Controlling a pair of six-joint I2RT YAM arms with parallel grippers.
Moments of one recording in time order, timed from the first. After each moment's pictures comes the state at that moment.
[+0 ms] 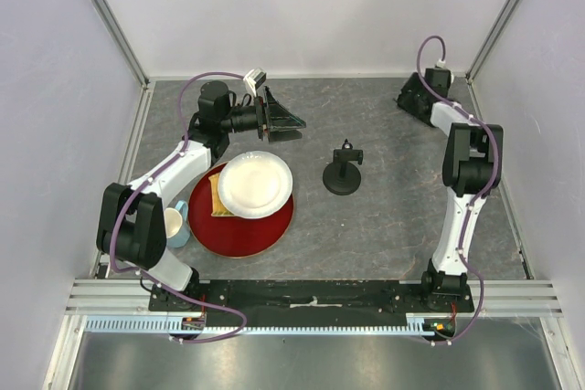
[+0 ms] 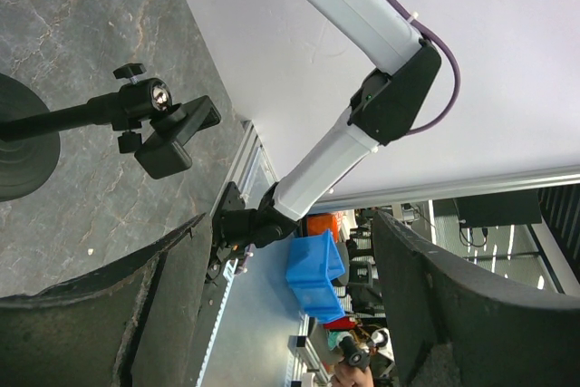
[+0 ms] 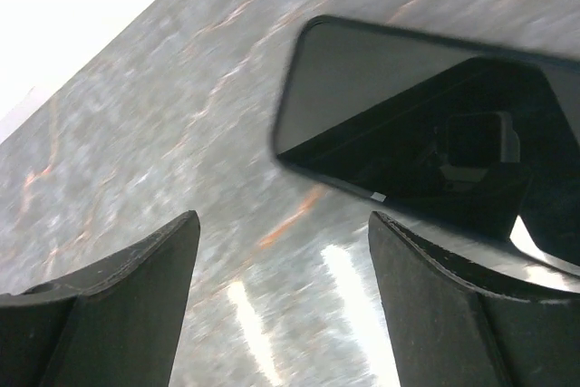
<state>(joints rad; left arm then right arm) -0.33 1.57 1.12 0.32 1.03 -1.11 -0.09 2.24 1.66 -0.08 -0.03 0.57</state>
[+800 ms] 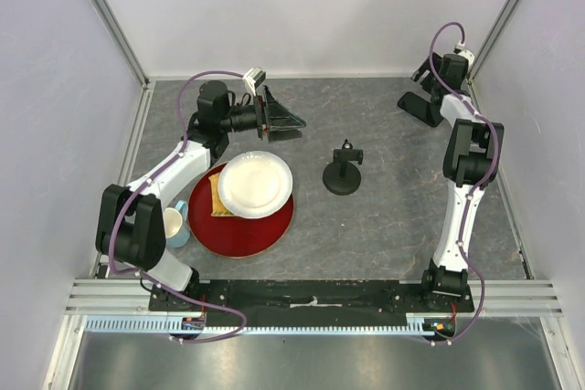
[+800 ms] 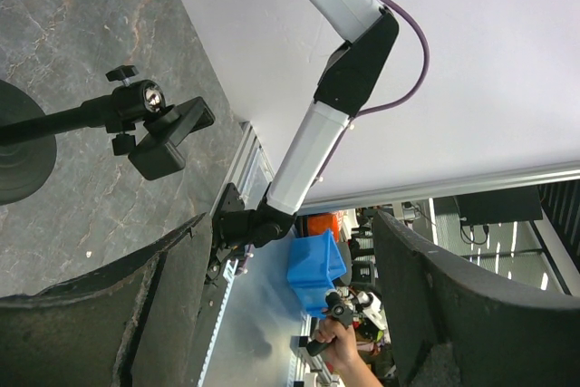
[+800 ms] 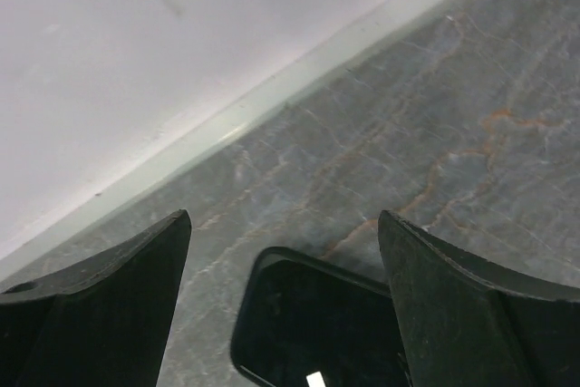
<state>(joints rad) -0.33 1.56 1.12 0.33 1.03 -1.11 -0.15 2.41 1.94 0.07 0.02 0.48</state>
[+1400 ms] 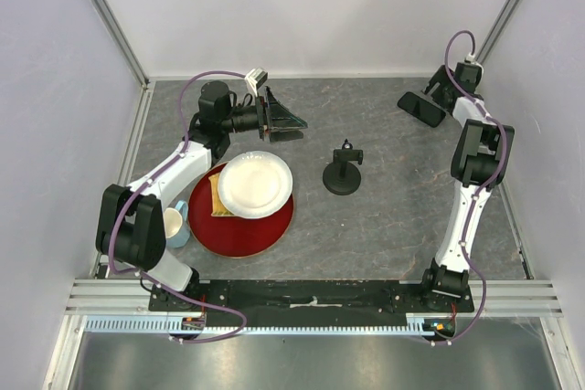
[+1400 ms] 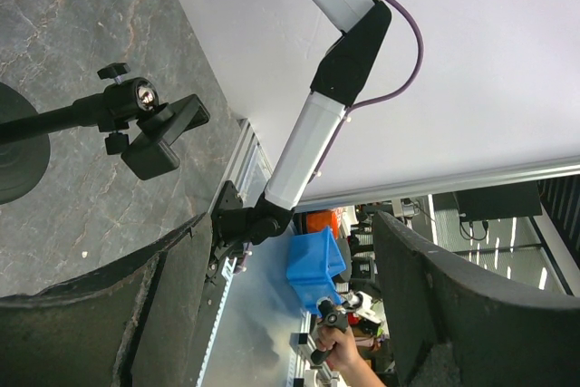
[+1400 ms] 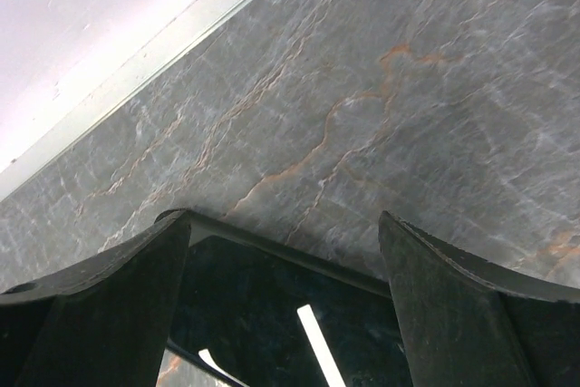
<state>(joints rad) -0.34 1.56 1.12 0.34 1.03 -1.11 -0.23 2.44 1.94 -0.09 -0.04 0.46</state>
